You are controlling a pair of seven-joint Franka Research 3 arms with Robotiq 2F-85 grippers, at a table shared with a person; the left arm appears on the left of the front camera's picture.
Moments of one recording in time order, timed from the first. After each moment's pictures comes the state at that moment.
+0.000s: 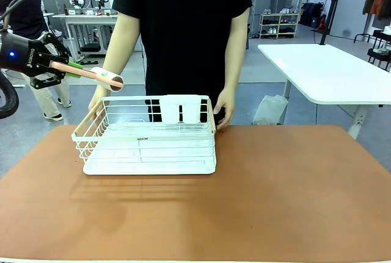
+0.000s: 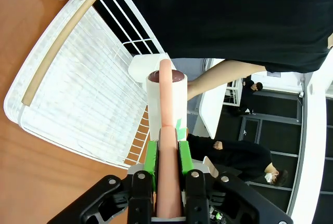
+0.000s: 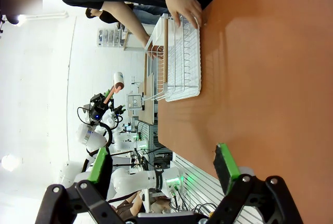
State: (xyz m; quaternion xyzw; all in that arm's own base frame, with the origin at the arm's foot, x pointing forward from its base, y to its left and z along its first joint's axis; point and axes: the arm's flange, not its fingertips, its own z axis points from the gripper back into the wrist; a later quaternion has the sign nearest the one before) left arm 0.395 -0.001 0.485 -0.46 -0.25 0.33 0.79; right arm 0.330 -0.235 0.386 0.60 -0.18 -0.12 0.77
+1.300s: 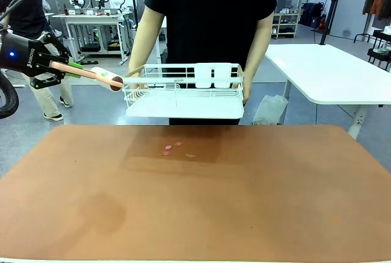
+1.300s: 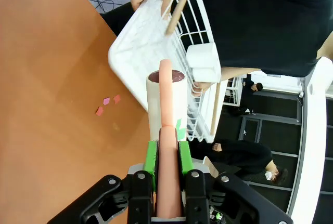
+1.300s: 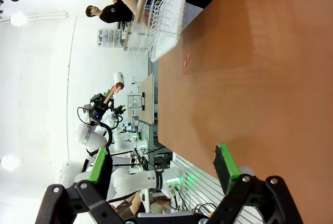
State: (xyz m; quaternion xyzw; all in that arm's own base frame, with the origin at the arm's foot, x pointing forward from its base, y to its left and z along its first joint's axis) left arm 0.395 -0.001 0.485 -0.46 -0.25 0.33 0.79; right arm 0.330 -0.235 0.386 0.60 -0.18 -0.12 0.77
